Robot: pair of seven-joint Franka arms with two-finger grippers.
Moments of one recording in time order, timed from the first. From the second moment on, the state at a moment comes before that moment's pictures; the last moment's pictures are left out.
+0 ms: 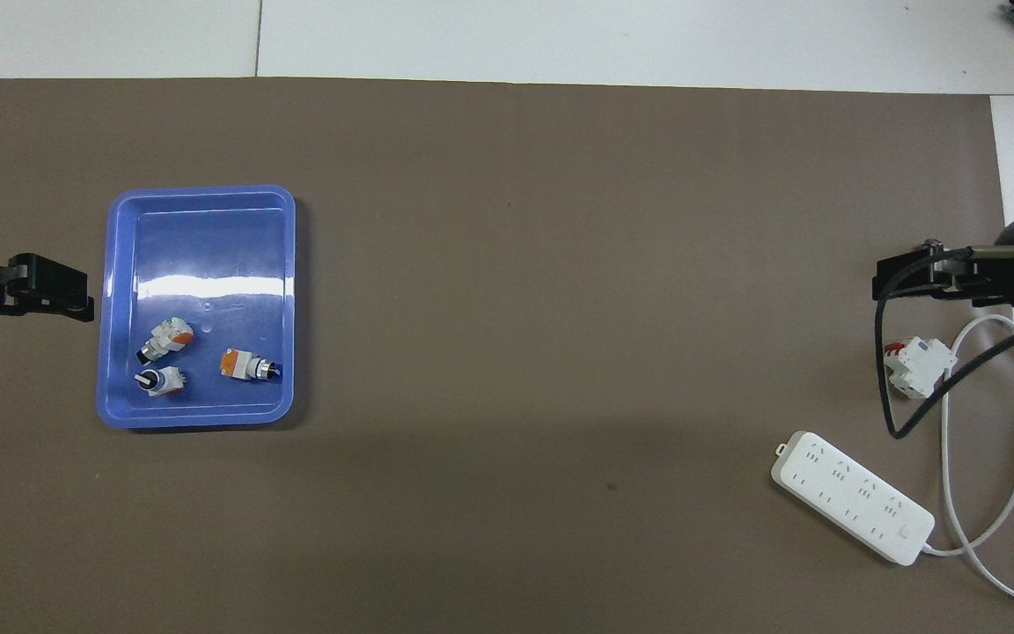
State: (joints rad) left arm 0.05 -0.04 -0.13 -1.58 -0.02 1.48 -0.14; right arm 0.09 -0.05 -0.03 -1.64 0.00 1.62 0.14
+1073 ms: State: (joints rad) left arm -0.09 -0.02 0.01 -1.59 -0.02 1.57 -0.06; right arm 0.09 -0.01 -0.03 -1.63 0.00 1.61 0.14
